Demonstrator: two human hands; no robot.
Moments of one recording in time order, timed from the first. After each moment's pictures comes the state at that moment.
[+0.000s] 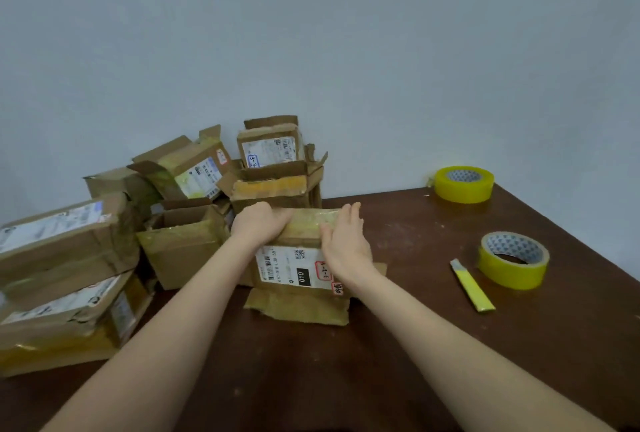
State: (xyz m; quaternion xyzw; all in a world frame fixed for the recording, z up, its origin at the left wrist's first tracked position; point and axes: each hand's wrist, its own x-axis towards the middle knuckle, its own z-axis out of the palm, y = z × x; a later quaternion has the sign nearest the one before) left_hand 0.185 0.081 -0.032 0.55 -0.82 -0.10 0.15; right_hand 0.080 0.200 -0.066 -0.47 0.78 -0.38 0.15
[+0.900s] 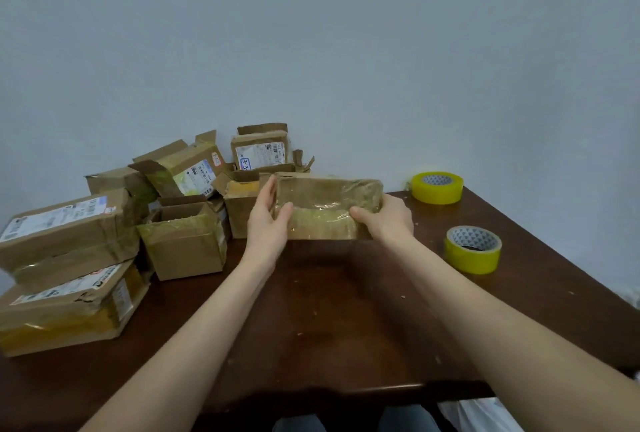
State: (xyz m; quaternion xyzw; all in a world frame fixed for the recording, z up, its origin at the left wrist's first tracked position) left_hand 0.185 0.180 -0.041 0.29 -0.70 -0.41 0.50; right_hand 0.018 0.268 -0.037 -0.34 0.80 -0.49 0.13
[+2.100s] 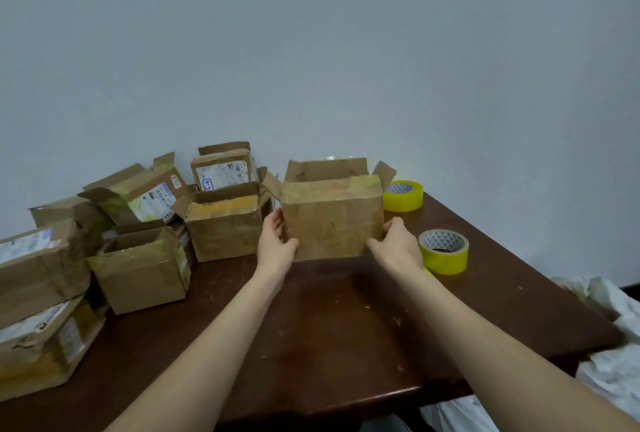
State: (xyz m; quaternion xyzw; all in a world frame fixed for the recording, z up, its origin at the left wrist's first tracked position) left_hand 0.118 0.194 -0.060 0.35 -0.67 -0.50 0.42; right_hand -0.041 0.304 -0.077 -0.28 0.86 -0.42 0.08
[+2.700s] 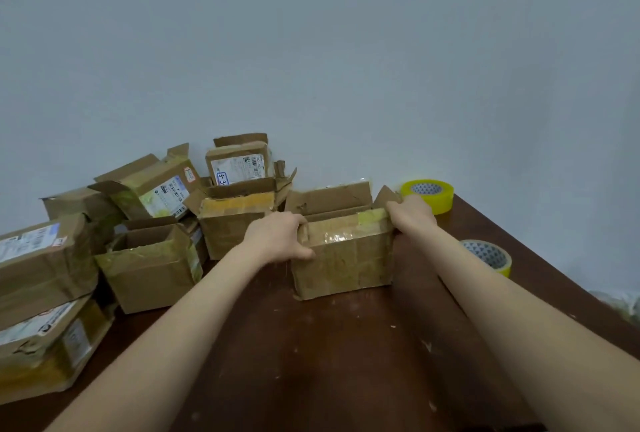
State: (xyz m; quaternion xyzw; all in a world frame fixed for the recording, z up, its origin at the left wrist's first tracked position) left_hand 0.128 0.141 -0.013 0.38 -0.92 0.02 0.05; right_hand -0.077 0.243 -0.032 -0.28 0.83 -0.45 0.14
